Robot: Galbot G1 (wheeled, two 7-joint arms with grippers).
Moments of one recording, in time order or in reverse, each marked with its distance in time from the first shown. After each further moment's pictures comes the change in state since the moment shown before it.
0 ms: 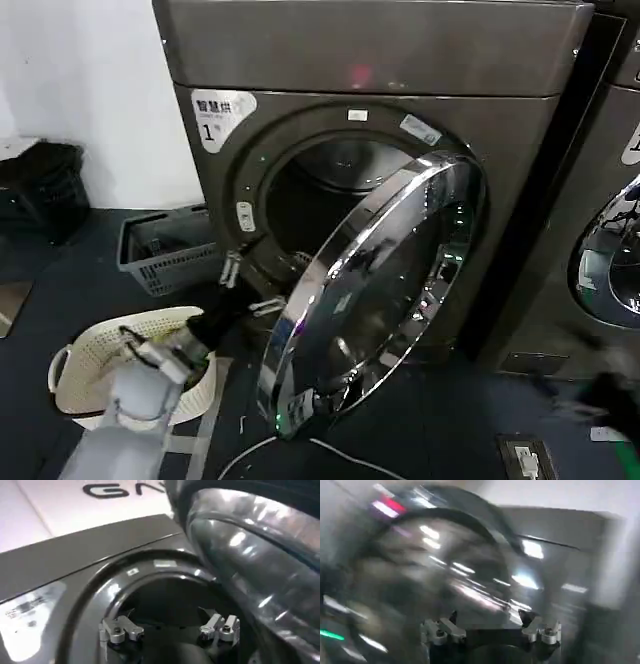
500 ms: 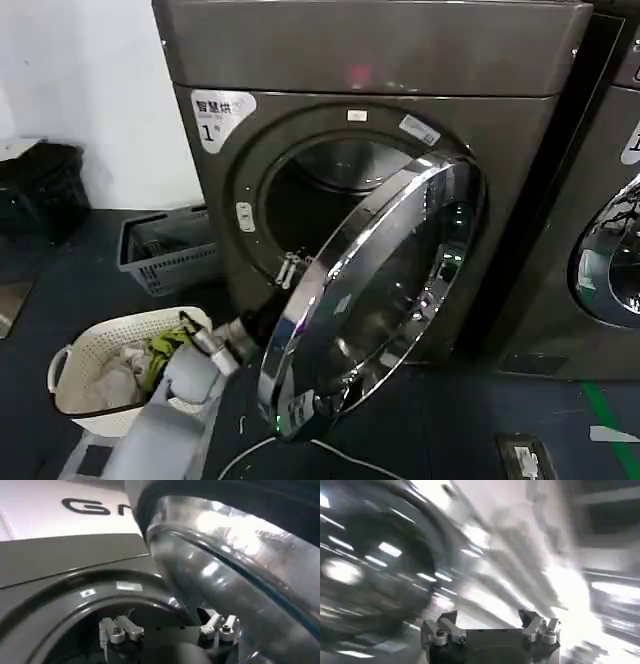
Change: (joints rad) left arm -0.129 -0.018 0.203 0.073 -0.021 -0.018 -0.001; right arm 0.031 0.152 0.446 -0.101 -0.207 -0.262 0.593
